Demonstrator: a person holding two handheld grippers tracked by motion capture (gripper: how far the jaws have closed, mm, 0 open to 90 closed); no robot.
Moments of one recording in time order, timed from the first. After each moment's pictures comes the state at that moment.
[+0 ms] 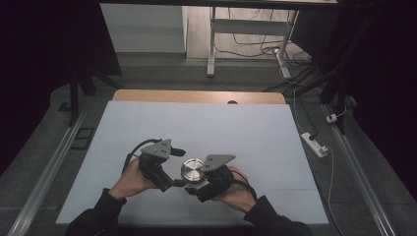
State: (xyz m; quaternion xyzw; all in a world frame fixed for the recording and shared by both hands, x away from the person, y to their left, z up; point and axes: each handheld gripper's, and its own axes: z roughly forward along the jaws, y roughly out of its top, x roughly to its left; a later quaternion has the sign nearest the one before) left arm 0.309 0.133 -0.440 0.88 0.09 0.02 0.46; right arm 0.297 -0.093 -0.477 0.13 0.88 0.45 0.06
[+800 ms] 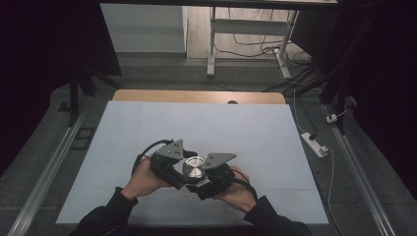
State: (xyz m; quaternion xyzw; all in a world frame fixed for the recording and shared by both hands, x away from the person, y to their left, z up) left arm 0.303 0.102 -0.434 0.89 0.13 0.05 0.44; right arm 0.299 -0.095 -0.475 0.17 0.88 0.44 0.07
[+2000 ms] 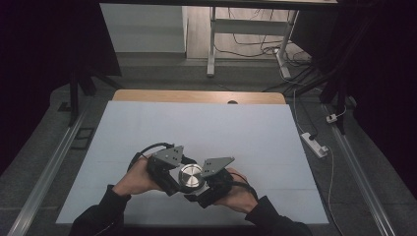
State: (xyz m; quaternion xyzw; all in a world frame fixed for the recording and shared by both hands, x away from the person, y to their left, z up) left arm 0.298 0.109 -0.428 0.91 0.03 0.01 0.41; right arm 0.290 -0.094 -0.474 0.09 0.89 0.45 0.03
